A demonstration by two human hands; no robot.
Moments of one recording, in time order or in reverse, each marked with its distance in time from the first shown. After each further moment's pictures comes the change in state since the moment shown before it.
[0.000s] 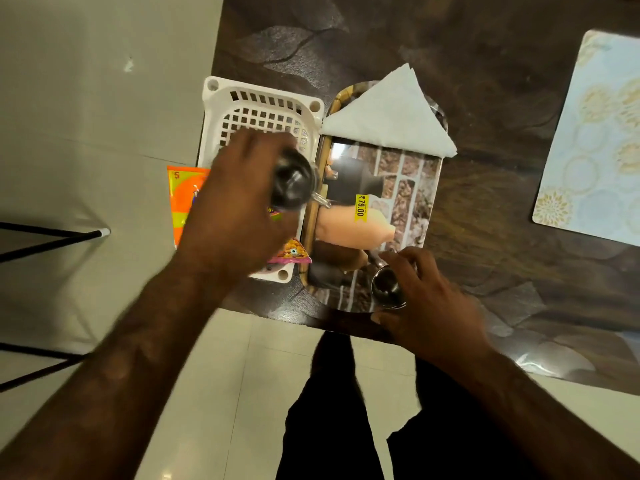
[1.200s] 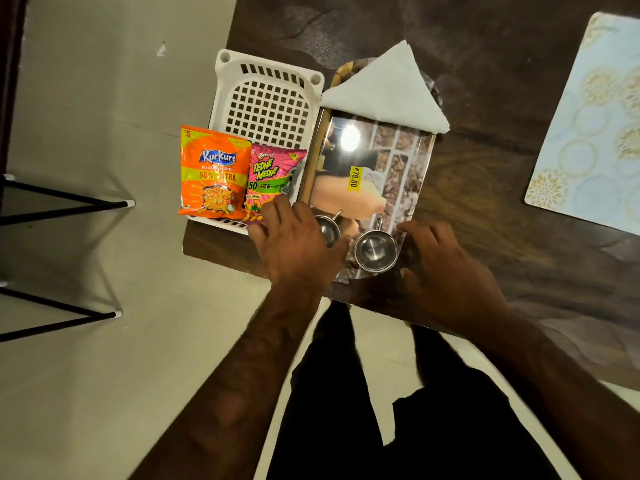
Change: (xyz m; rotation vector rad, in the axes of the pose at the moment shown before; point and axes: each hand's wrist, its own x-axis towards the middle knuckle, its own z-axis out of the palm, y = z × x) left_hand -0.071 0.057 0.124 0.552 0.046 -0.476; right_hand -0.016 0.042 -0.020 0.140 0.018 -0.049
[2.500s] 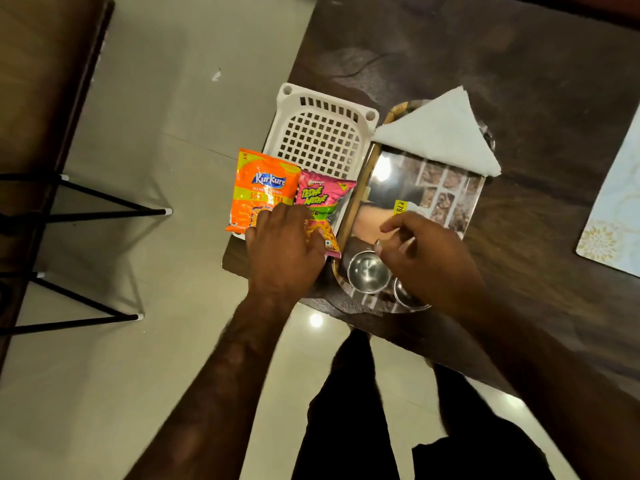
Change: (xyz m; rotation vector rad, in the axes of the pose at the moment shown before) left_hand 0.032 -0.073 -0.035 -0.308 -0.024 -0.017; right_hand 0.063 -0.087 -0.019 0.387 -0.014 0.027
